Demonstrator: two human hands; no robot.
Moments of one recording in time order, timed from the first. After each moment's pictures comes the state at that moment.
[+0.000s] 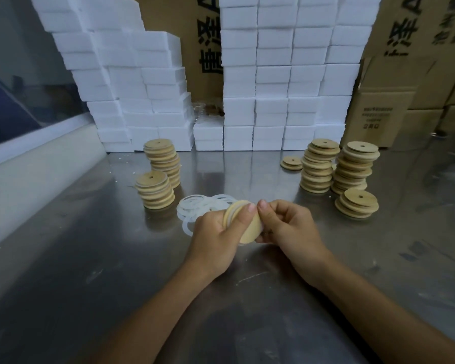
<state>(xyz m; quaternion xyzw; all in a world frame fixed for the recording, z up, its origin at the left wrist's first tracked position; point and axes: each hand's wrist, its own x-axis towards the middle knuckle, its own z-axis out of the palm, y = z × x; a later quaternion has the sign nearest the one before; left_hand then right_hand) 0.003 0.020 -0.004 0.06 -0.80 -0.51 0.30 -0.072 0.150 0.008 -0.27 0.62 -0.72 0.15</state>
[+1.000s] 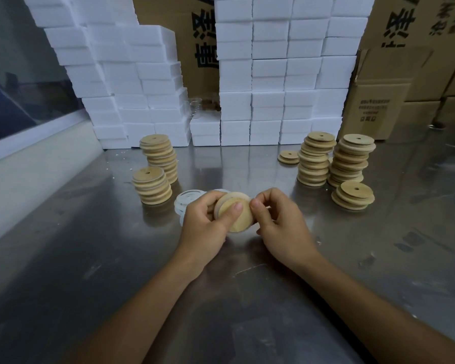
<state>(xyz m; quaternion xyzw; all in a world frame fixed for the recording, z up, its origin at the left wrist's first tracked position) 0.002 0.013 -0.002 0.07 -0.72 -0.61 0.33 -0.068 0.146 0.003 -0.33 0.73 -0.59 -0.01</state>
